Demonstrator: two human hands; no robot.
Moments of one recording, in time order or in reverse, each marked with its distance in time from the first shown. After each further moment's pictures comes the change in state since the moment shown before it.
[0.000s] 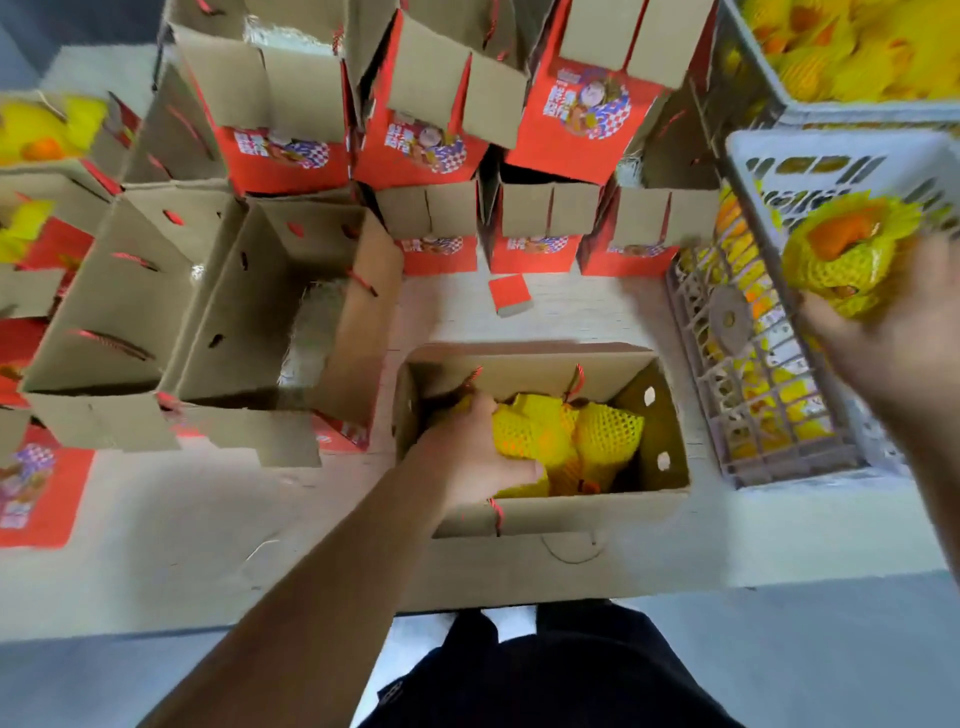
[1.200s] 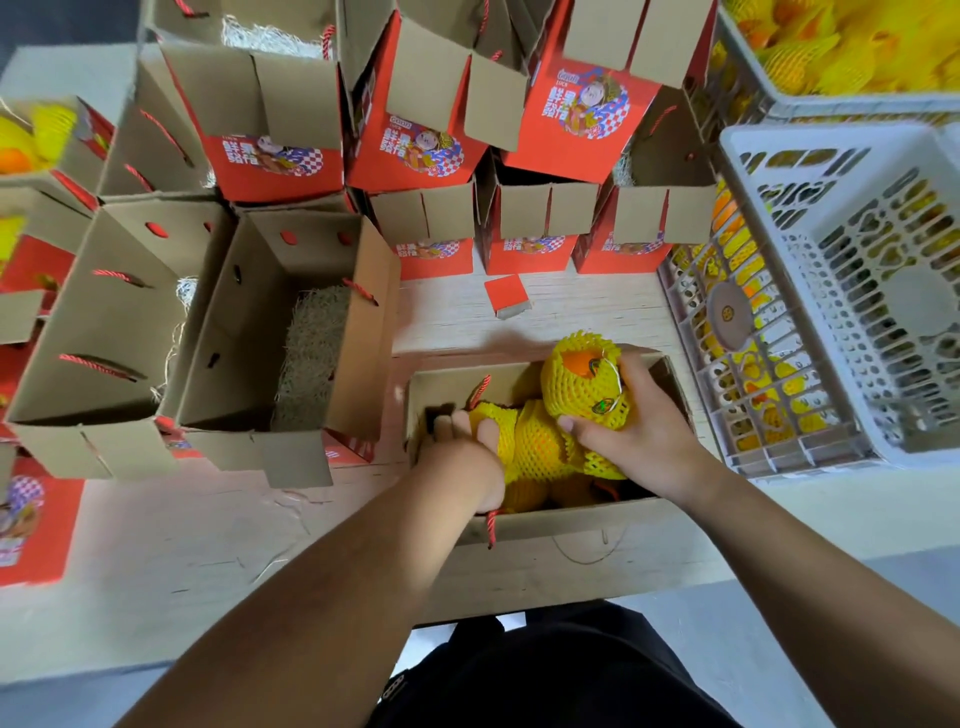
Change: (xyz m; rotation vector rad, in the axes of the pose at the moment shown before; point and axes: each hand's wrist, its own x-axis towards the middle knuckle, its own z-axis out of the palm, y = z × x) left_hand 0.035 -0.004 0.011 0.710 -0.251 -0.213; right_hand -0.109 -0.107 0.118 0.580 -0.527 -0.031
